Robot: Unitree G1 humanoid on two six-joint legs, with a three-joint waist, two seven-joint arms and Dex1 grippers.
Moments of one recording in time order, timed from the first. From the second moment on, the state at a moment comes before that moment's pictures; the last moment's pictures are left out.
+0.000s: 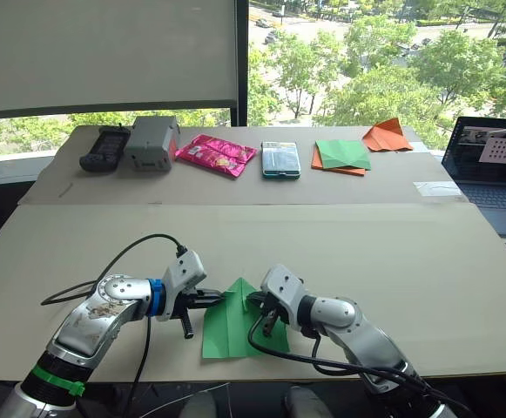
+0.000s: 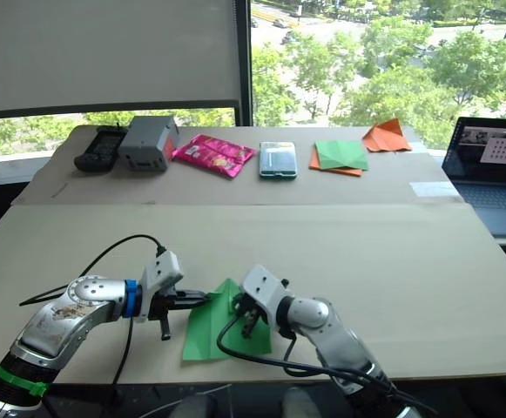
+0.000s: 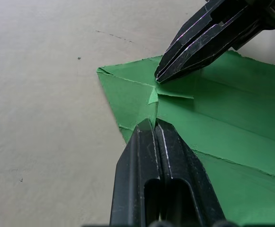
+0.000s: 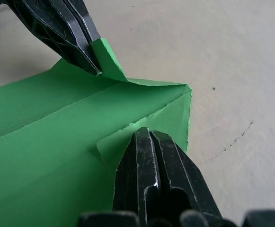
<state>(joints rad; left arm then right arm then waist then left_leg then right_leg) -0.21 0.73 -0.18 -0.28 -0.36 0.66 -0.95 -0.21 -0.34 0.46 -0.32 0.02 0.60 0.60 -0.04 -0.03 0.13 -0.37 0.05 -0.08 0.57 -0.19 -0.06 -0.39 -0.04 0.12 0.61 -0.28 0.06</state>
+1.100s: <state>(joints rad) -0.20 0.67 -0.23 -0.23 -0.32 0.63 -0.97 -0.23 -0.25 0.44 -0.20 0.06 0.52 0.63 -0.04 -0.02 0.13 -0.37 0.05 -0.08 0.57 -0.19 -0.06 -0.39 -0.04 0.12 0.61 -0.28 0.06</state>
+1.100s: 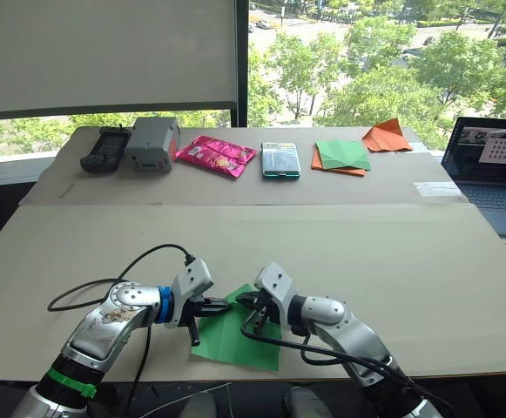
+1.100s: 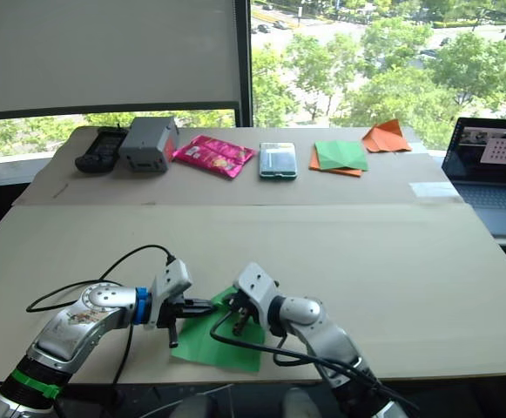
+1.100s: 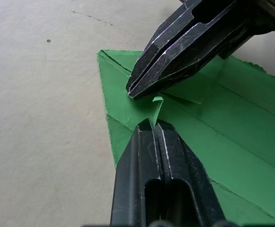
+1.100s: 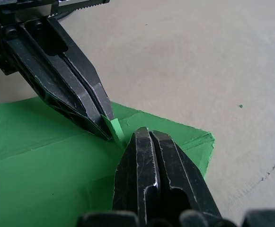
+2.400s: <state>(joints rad) -0.44 0.57 -0.30 0.05 -0.25 0.56 -1.03 -0.19 -0.27 0.44 -0.23 0.09 0.53 0.67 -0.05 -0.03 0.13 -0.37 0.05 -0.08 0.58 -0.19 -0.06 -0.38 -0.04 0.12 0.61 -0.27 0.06</state>
